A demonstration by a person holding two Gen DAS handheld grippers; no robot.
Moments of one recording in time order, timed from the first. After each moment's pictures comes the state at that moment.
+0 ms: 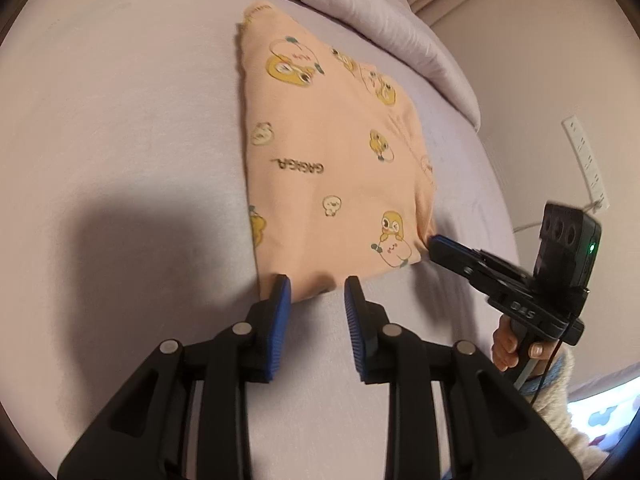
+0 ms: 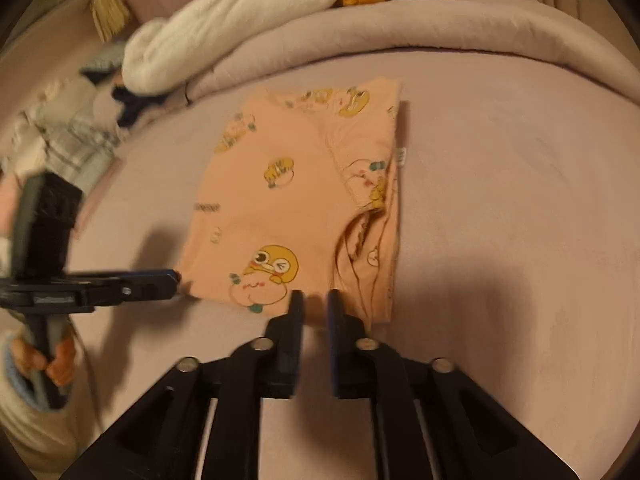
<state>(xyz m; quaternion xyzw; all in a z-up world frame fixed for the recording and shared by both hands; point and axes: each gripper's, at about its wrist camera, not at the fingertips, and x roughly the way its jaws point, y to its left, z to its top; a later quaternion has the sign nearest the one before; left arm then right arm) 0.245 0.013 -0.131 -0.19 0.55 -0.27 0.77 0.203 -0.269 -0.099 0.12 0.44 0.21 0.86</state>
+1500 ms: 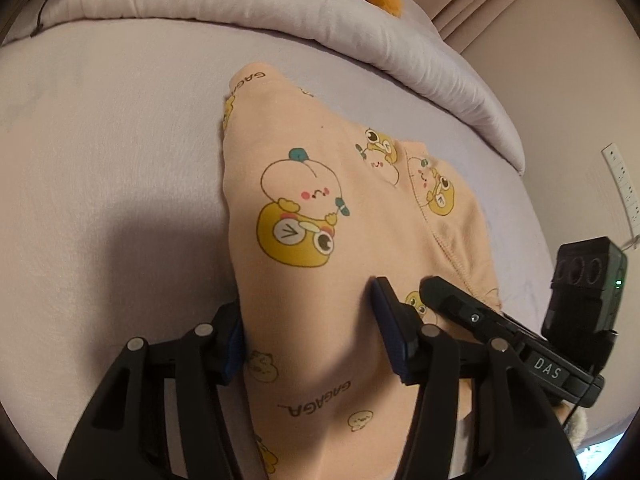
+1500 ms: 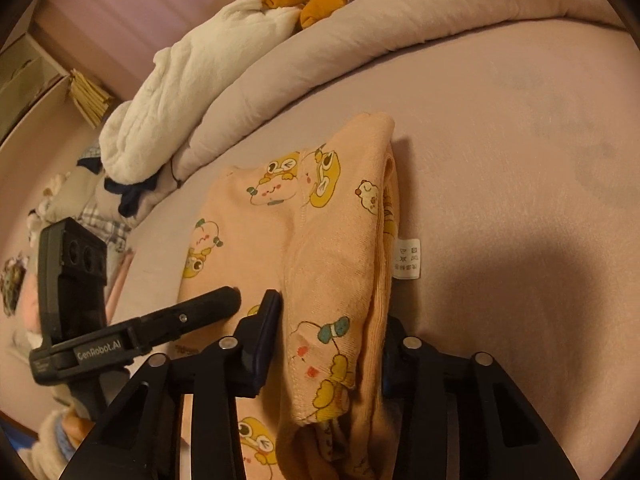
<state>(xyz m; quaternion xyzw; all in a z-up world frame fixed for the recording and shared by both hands) 0.332 -0.016 -0.136 -0.15 0.51 -0.20 0.82 0.263 -0.272 -0.123 0.23 0.41 0.20 0.86</state>
